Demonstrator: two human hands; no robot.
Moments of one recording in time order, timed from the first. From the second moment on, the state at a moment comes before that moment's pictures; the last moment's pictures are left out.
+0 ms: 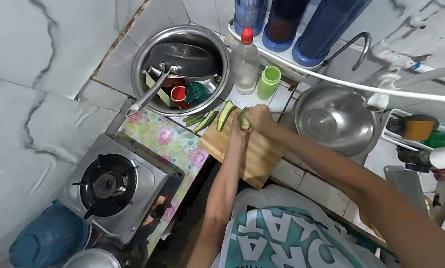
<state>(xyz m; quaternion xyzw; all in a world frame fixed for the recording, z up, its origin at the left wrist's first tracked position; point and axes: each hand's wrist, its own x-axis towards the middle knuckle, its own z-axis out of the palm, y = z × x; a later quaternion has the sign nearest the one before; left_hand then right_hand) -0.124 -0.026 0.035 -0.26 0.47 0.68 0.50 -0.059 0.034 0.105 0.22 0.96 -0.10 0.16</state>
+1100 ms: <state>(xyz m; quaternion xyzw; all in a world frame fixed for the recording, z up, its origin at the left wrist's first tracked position) -0.134 -0.026 0.030 -0.23 0.35 0.70 0.57 -0.071 0.070 0.129 0.28 0.92 -0.12 0.25</state>
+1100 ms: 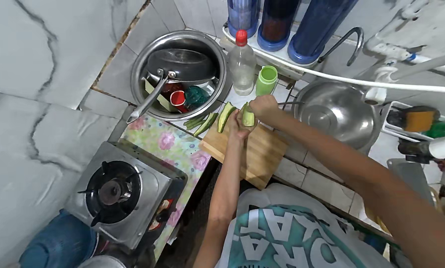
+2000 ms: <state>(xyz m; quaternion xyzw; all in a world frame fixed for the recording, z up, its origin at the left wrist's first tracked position) -0.141 -0.002 0.020 -0.27 0.36 0.73 0.51 -0.009 0.129 0.018 0.50 0.74 -0.44 0.09</state>
